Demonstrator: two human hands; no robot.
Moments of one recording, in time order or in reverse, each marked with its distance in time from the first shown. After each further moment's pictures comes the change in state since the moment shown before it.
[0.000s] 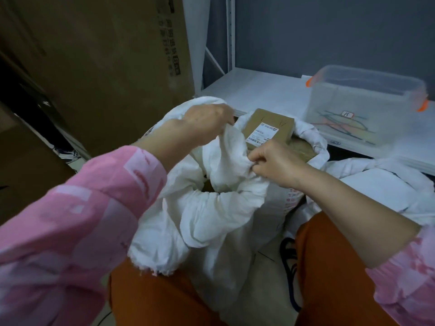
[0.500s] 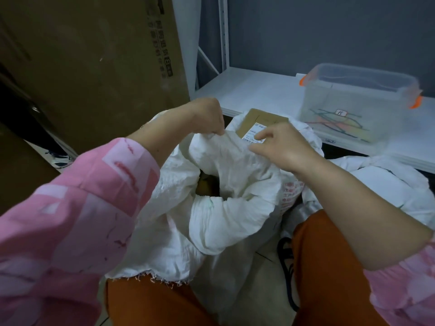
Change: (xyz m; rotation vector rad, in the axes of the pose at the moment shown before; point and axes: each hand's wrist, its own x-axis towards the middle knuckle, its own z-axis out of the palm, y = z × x) left_hand 0.015 0.019 -0.032 -0.374 -0.277 -0.290; right_hand 0.003 0.000 -0.030 0.249 0.204 0.276
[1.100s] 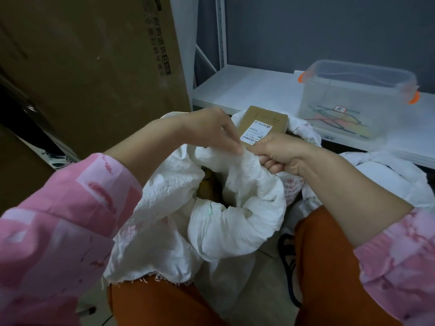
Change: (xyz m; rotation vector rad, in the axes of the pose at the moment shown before) left_hand -0.031 -0.005 0.009 -0.106 -0.138 0.263; right_hand 0.012 0.006 0.010 0.435 -0.451 0.374
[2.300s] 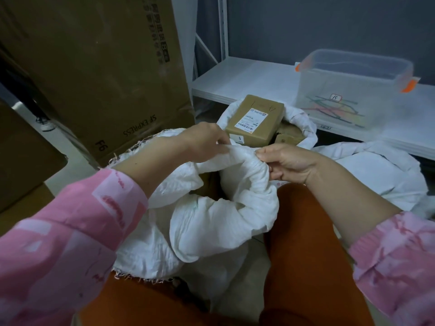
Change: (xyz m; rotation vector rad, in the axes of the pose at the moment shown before) left_hand -0.012 0.008 0.073 0.205 0.106 -0.065; right_hand -0.021 0.078 -0.020 0.298 -0.321 -0.110
